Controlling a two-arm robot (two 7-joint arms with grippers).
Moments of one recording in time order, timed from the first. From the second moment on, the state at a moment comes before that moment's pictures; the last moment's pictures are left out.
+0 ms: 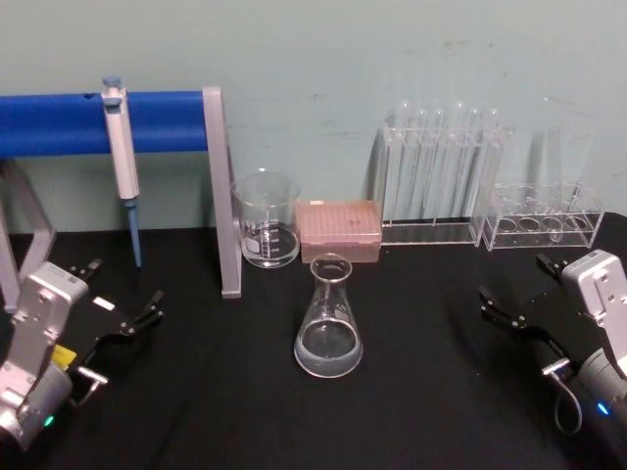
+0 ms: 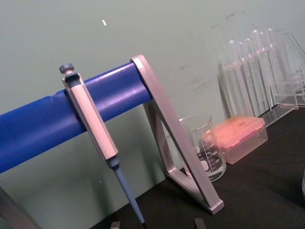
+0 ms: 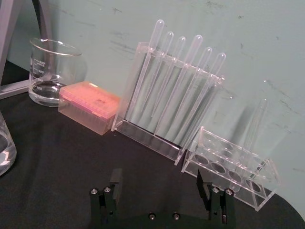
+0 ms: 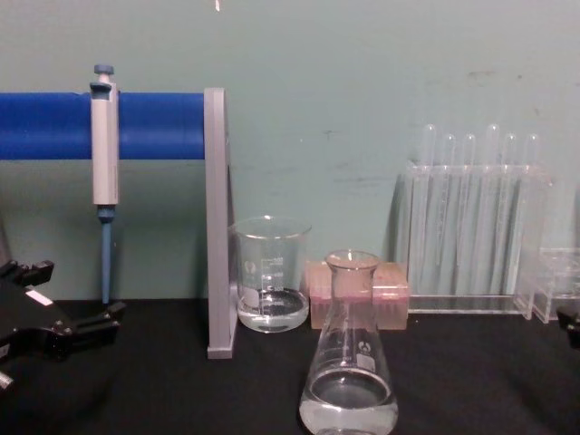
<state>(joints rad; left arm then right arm) -0.20 0.60 0.45 -1.41 -0.25 -0.12 0.03 0.20 0.60 -0.45 -1.41 0.25 -0.12 -0.03</state>
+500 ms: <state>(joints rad) -0.20 0.60 0.45 -1.41 -0.25 -0.12 0.03 0.20 0.60 -0.45 -1.41 0.25 -0.12 -0.03</state>
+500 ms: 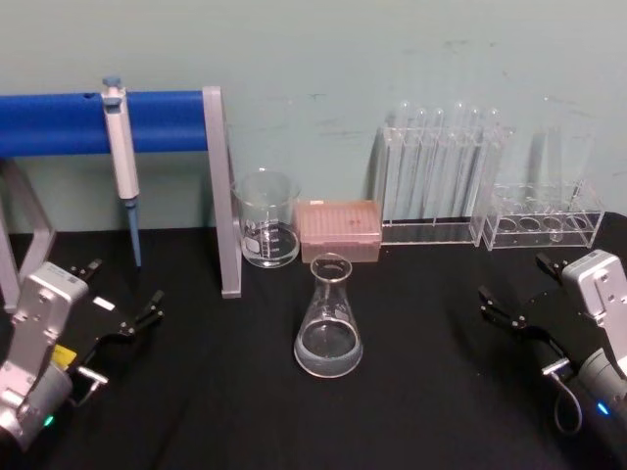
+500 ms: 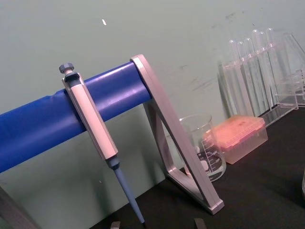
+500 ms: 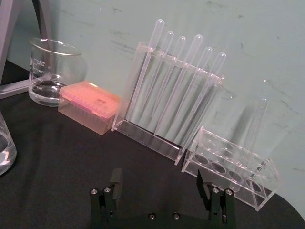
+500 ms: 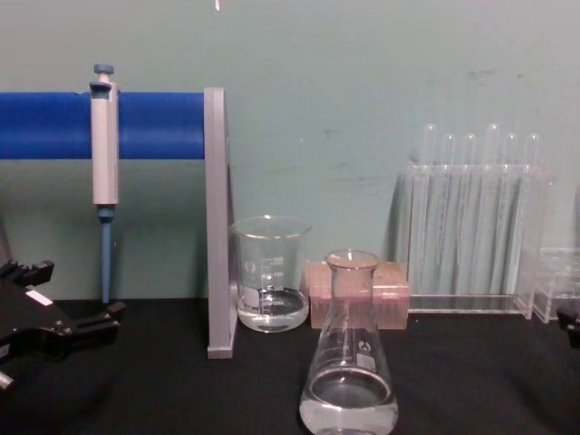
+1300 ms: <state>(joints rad) -0.20 0.60 0.45 -1.41 -0.25 -0.12 0.03 0.20 0.60 -0.45 -1.41 0.25 -0.12 -0.03</state>
